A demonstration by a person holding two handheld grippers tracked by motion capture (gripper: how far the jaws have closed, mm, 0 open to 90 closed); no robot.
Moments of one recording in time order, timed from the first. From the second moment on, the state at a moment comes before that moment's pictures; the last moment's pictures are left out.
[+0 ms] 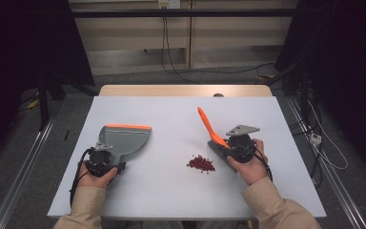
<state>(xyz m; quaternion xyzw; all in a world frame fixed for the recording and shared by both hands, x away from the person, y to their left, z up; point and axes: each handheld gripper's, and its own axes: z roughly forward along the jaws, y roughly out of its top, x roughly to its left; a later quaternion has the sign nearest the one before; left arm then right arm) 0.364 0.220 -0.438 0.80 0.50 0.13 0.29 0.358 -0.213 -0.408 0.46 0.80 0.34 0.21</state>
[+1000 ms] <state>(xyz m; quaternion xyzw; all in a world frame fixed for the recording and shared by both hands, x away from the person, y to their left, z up) 0.367 0.217 -0.432 0.81 0.49 0.14 0.29 0.358 -0.217 -0.410 0.46 0.79 0.35 0.21</state>
